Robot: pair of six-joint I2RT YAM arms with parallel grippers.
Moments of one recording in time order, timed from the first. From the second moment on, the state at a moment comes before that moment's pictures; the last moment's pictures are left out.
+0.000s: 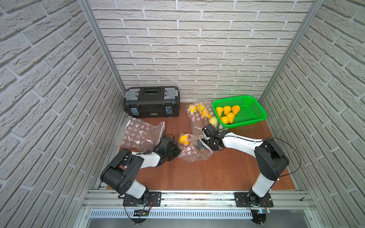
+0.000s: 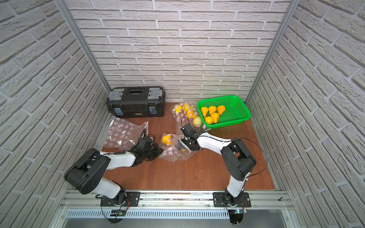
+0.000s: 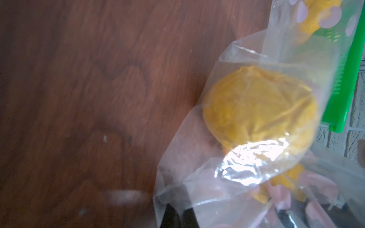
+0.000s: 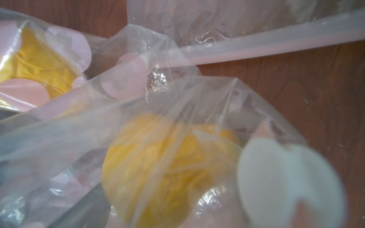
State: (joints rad) left arm -0.52 1.51 0.45 0.25 0.20 -1.07; right arm 0.60 1.75 1.11 -0.54 -0.04 0.58
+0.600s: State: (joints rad) left arm -0.52 1.51 0.45 0.25 0.20 -1.07; right arm 0.60 1.82 1.17 -0.52 0.00 0.50
